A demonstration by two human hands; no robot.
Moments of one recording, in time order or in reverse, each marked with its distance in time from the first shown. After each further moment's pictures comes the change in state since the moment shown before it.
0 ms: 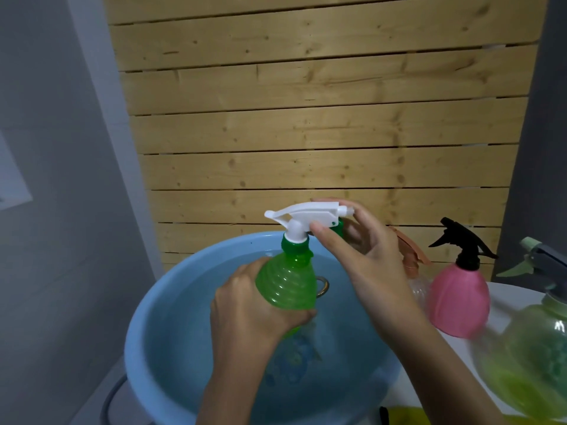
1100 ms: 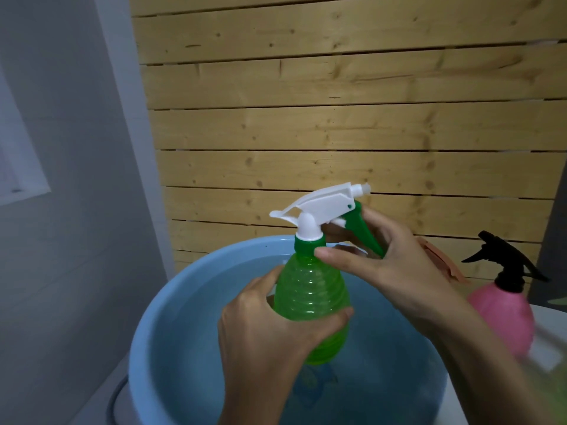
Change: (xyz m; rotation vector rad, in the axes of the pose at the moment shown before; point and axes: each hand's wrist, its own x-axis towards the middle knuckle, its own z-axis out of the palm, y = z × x) left_hand -0.006 0.006 -0.001 -0.195 0.072 -0.120; right_hand 0.025 0.002 -0.006 -0.002 -0.342 0.135
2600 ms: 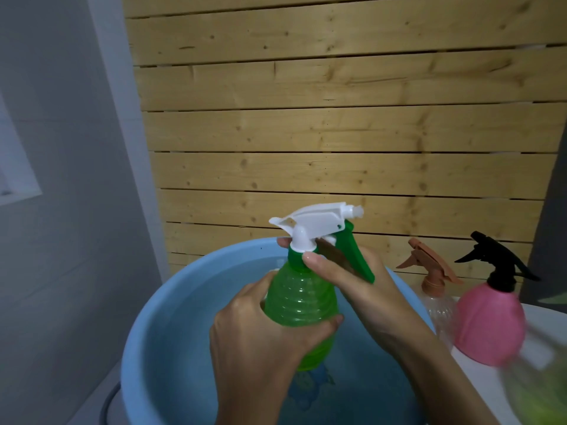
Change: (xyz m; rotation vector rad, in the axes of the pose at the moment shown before) left_hand -0.002 0.002 -0.002 0.074 -0.013 0.000; right_hand -0.005 0.030 0.013 0.130 -0.004 0.059
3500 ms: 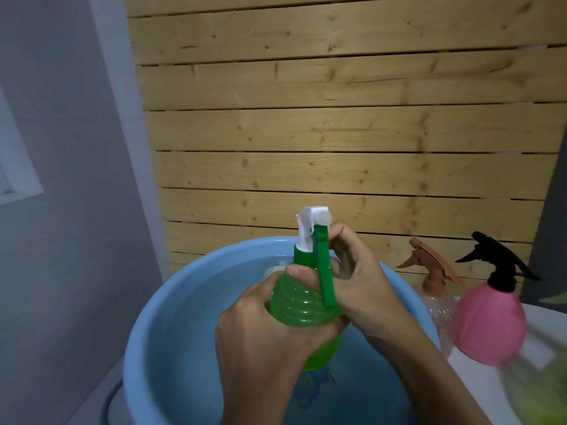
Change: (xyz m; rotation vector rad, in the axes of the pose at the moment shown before) left_hand -0.002 0.007 -0.003 -0.007 -0.041 -0.036; right_hand 0.007 0.011 0.008 -0.068 0.112 -0.109
